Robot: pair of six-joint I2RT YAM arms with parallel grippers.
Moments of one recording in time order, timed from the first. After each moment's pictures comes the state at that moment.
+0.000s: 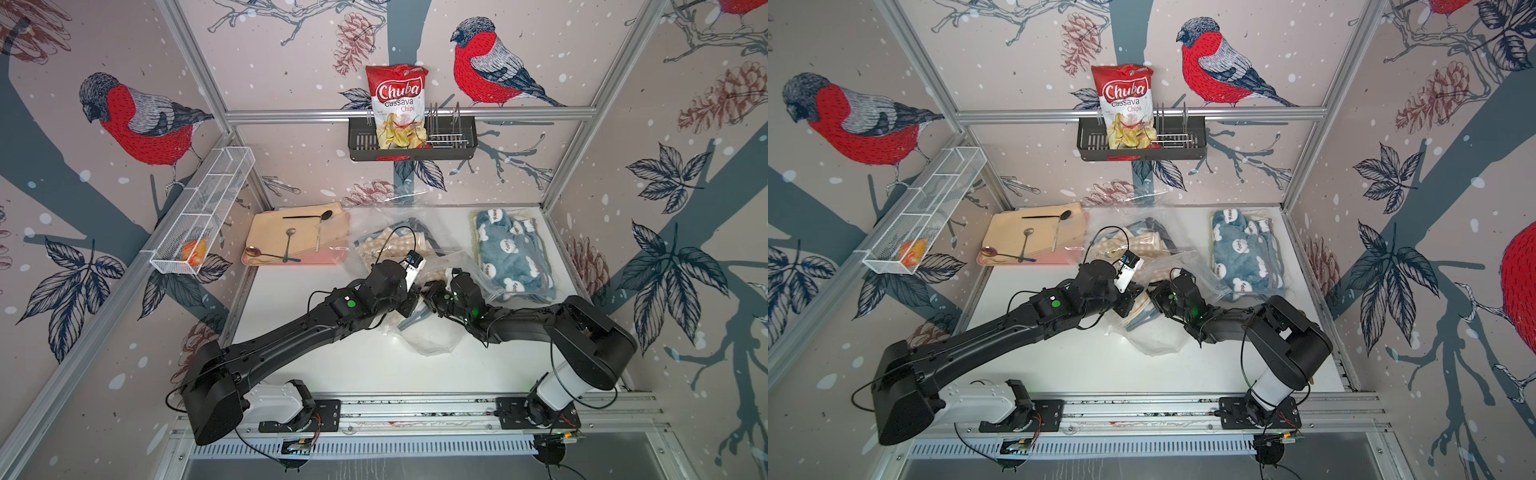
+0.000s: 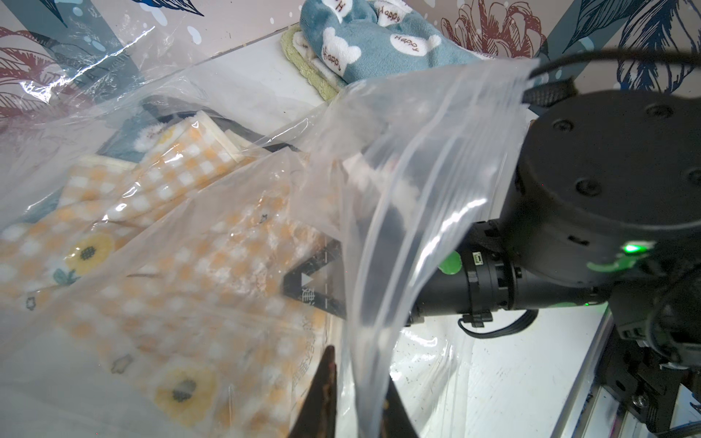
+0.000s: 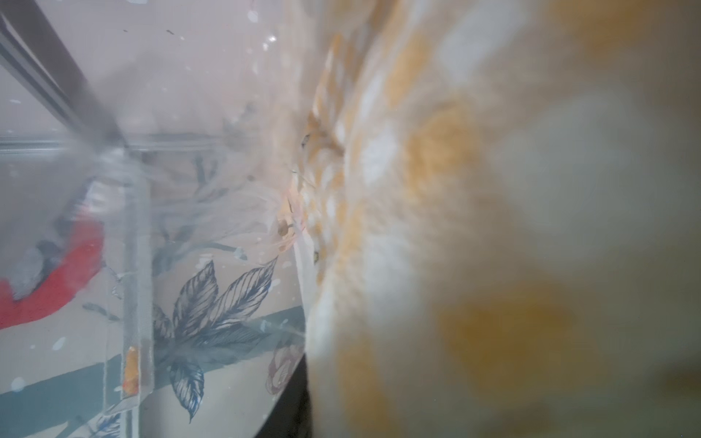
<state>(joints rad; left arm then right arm) -0.90 1.28 0.99 -0.31 -0.03 -0.15 0.77 1.61 0.58 0.65 -0.13 1.39</state>
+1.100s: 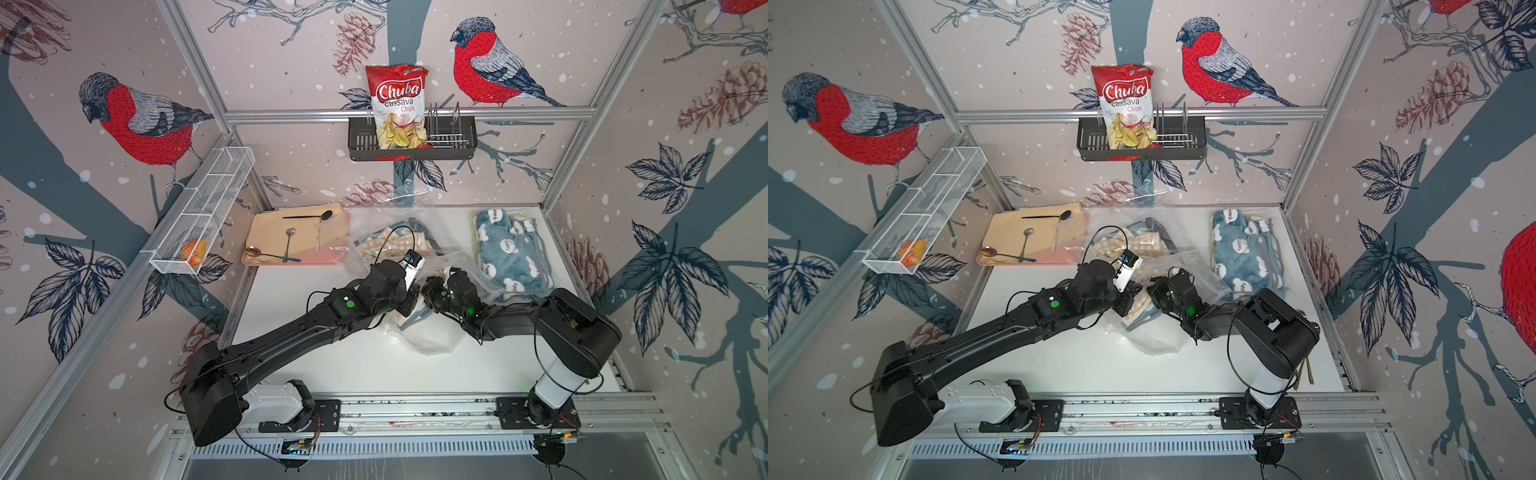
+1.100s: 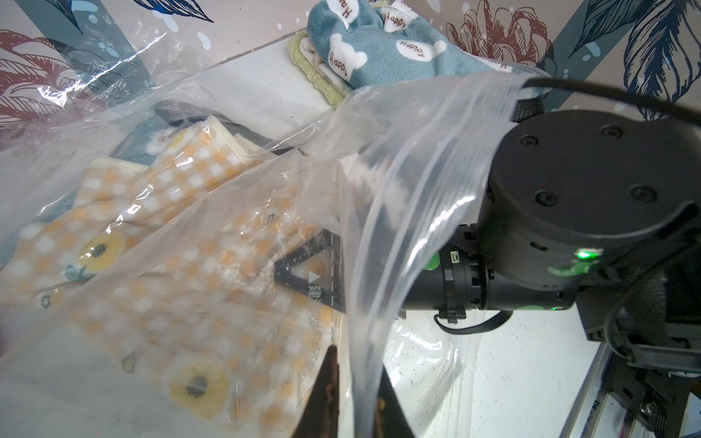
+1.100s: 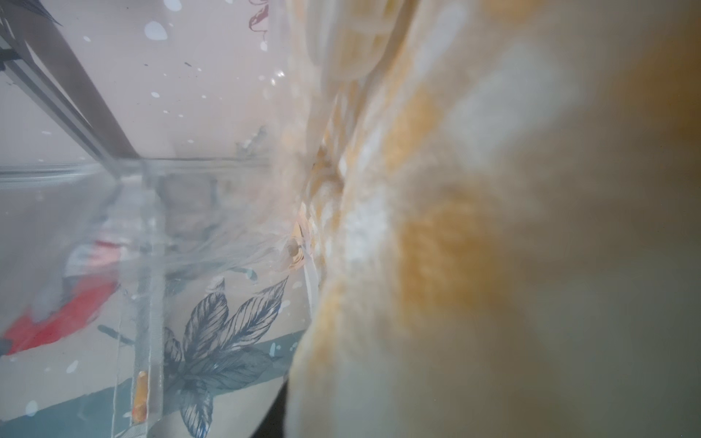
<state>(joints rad) -0.90 1.27 0.99 -0.31 -0.05 -0.15 0.76 1.71 0.60 0.76 -0.08 1.42</state>
